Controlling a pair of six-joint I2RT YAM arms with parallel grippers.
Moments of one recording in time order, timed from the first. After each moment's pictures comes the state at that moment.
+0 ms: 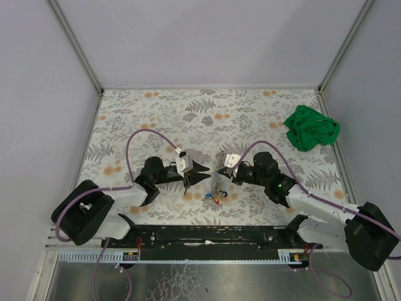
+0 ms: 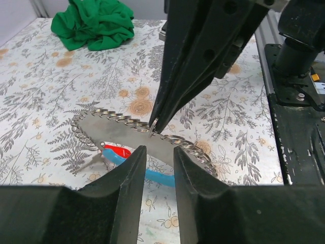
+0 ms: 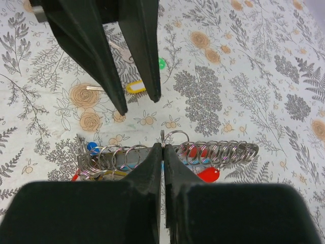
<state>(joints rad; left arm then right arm) -0.63 1.34 0.32 1.05 0.75 0.05 0.72 1.07 0.45 0.28 -0.43 -0.43</state>
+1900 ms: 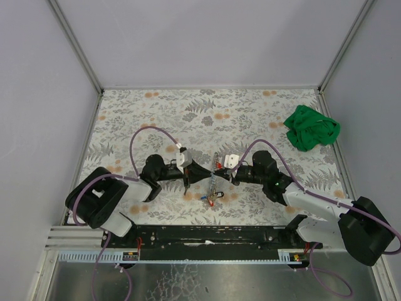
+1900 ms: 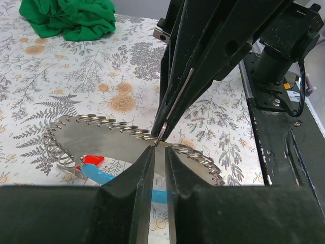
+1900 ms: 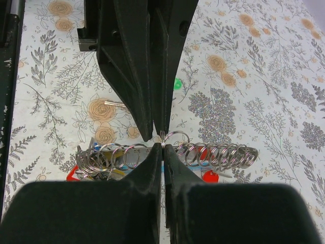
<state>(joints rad) -0.58 1.52 0.33 1.24 0.86 -0.12 0.71 1.14 0.45 0.39 -0.57 -0.42</state>
